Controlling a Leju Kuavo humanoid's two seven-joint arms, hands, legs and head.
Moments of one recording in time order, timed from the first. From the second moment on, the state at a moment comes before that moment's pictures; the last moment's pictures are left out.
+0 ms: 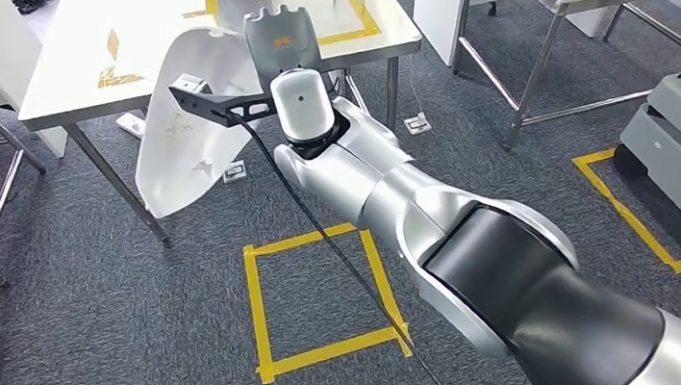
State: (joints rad) left arm -0.18 -0.17 0.76 -0.20 -1.09 -0.11 0.05; right arm -1.20 0.31 0.63 -0.31 1.57 -0.28 0.16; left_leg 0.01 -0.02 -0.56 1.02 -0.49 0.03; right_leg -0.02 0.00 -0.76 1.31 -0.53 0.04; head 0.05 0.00
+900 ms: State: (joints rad) left arm -0.17 -0.17 0.76 -0.20 -1.09 -0.11 0.04; right arm -1.21 0.28 0.63 -0.29 1.56 -0.26 0.30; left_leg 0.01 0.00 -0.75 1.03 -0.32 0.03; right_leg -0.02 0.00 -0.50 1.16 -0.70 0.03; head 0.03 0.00
